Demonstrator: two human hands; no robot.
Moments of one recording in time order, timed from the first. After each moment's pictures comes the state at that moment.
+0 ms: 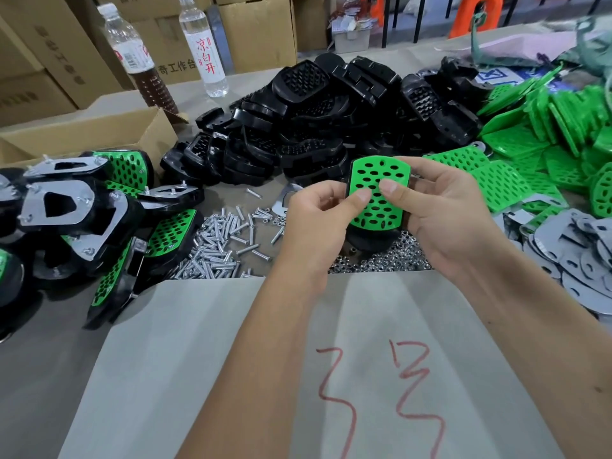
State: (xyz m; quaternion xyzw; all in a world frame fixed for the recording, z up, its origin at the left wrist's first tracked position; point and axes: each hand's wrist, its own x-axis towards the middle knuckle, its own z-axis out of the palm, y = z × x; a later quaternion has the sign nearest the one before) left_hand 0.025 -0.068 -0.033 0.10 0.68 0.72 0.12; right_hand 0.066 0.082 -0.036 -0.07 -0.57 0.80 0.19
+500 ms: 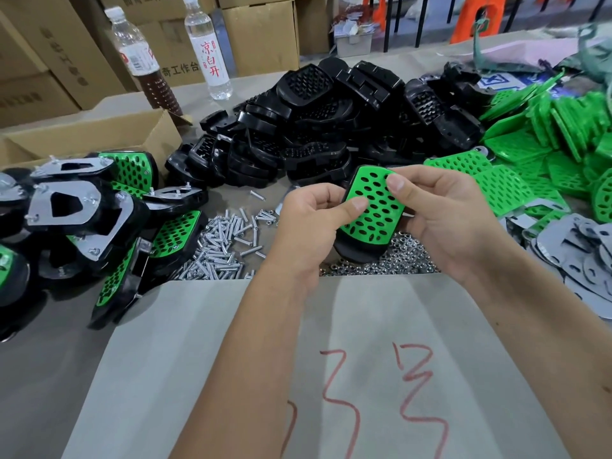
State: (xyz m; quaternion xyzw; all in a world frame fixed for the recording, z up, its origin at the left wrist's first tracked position) left_hand 0.023 -0.083 -0.022 0.11 0.67 0.72 0.15; right_hand 0.067 0.087 -0.037 -0.02 -0.60 0.78 0.16
